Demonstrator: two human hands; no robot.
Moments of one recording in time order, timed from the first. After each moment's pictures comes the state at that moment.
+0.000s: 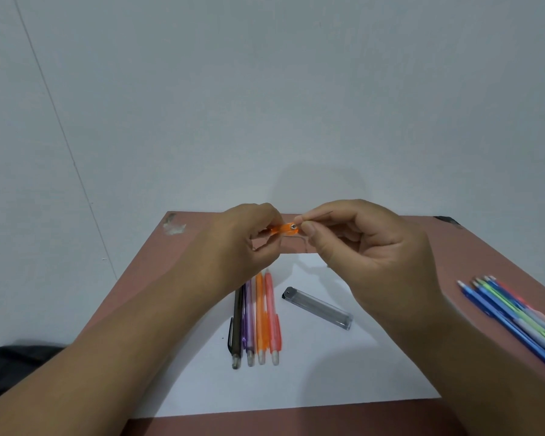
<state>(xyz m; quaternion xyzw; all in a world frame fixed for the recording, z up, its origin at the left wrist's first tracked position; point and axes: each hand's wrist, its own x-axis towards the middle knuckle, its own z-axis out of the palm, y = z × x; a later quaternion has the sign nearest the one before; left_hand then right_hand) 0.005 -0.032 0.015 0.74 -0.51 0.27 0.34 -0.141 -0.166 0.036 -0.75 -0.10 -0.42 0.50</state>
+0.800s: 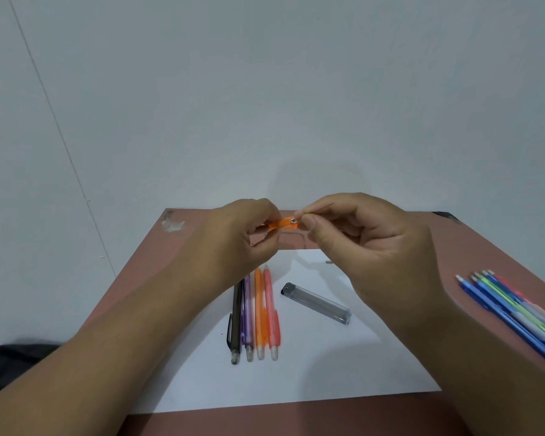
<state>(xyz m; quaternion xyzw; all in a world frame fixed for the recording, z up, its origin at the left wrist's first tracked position) 0.009 -0.032 0.011 0.74 -0.51 0.27 0.35 -0.143 -0.165 0.038 -0.74 -0.10 -0.42 0.51</state>
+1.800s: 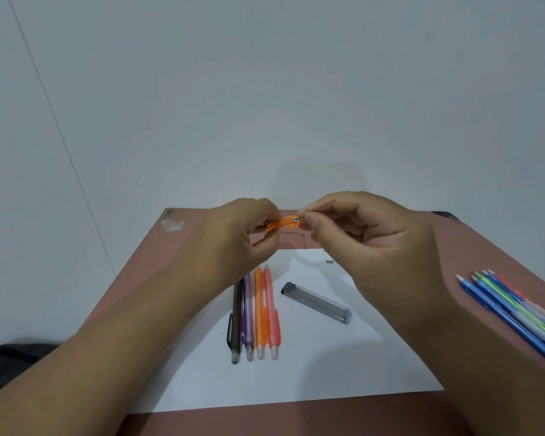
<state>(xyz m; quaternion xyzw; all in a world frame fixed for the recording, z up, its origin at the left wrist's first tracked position) 0.007 -0.032 0.014 0.74 -0.51 0.29 0.34 -0.142 -0.167 0.039 -0.75 -0.10 -0.43 0.50</state>
